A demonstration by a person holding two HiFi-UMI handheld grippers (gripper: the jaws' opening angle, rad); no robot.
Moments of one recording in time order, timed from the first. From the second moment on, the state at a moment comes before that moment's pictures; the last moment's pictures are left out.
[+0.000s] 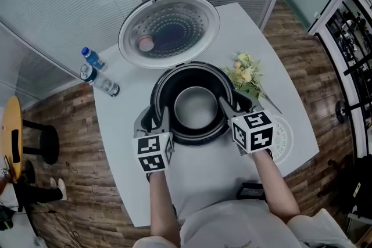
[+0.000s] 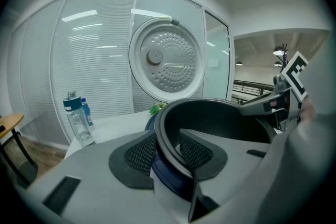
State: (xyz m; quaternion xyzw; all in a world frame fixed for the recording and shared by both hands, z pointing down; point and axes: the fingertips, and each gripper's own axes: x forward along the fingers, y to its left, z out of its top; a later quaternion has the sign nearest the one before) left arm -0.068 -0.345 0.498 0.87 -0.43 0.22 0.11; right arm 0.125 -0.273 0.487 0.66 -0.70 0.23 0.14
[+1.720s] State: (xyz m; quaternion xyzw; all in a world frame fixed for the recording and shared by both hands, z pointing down) left arm -0.090 -0.178 0.414 0.90 -0.40 0.12 0.10; right arm 0.103 -0.109 0.415 0.68 -0.71 0.19 0.04
